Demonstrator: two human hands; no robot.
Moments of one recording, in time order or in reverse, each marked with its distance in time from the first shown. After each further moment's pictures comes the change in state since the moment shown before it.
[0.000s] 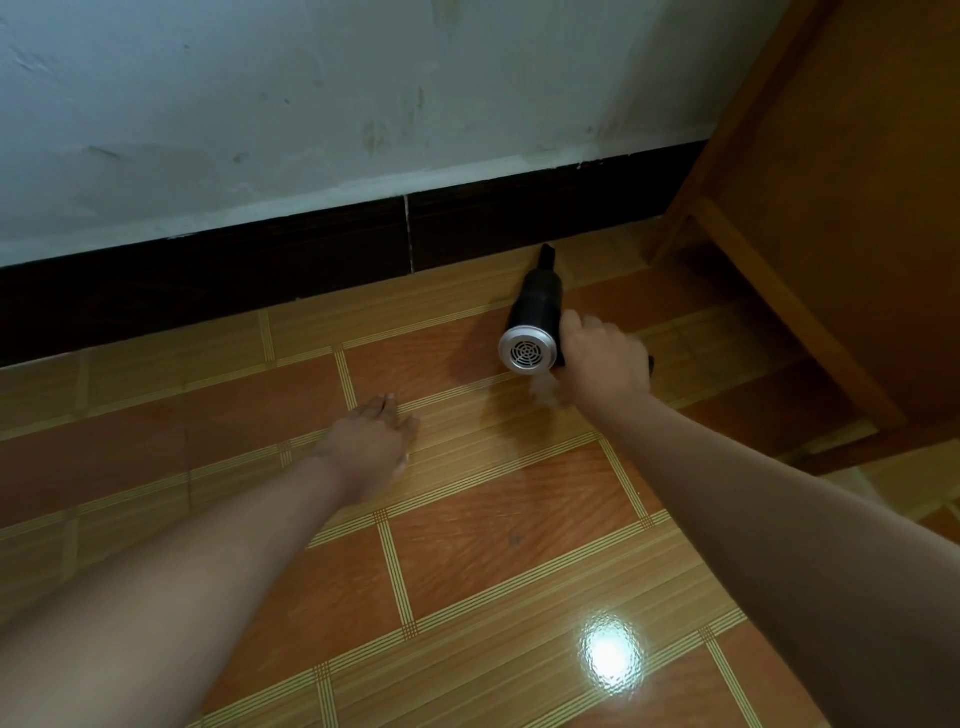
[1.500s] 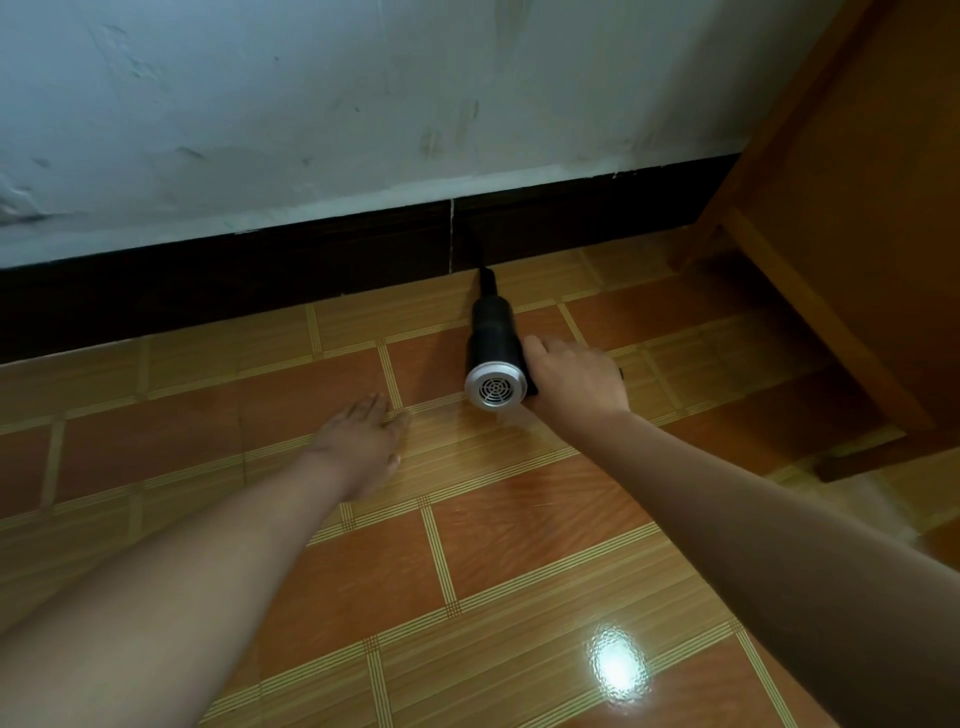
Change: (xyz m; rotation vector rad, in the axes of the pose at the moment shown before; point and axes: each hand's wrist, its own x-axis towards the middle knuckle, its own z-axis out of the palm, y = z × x) left_hand -0.034 -0.036 0.017 -0.134 -0.058 -0.097; right_hand -0.028 -0.062 -0.017 0.070 0.006 -0.260
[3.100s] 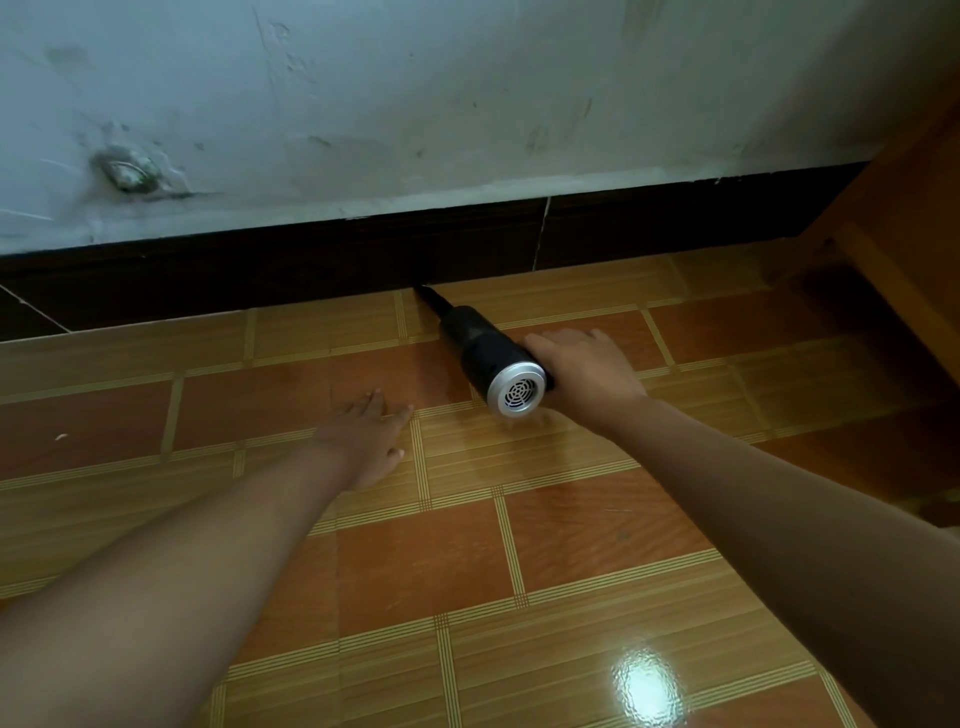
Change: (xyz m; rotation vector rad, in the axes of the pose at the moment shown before) left_hand -0.031 -0.065 0.031 -0.131 -0.055 -0.123; right_hand 0.030 -0.053 -0.004 0.203 -0.072 -0.235
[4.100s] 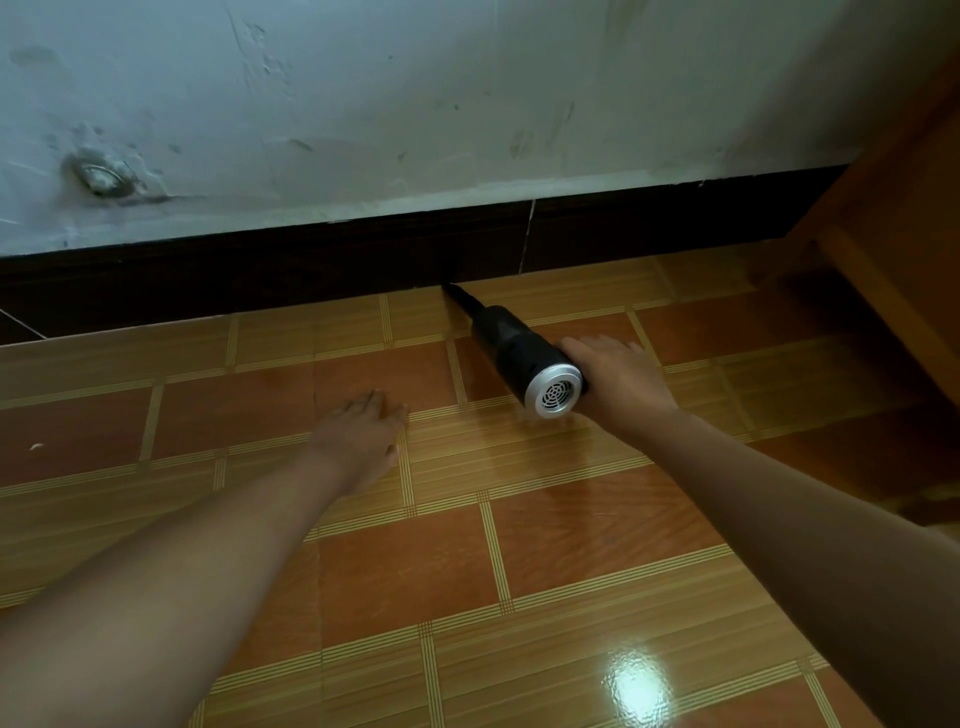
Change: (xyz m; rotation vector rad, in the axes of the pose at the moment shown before) left_hand 0.007 0.015 -0.004 0.040 0.086 0.000; right_hand -0.020 0.034 -0.004 0.020 -0.005 0.132
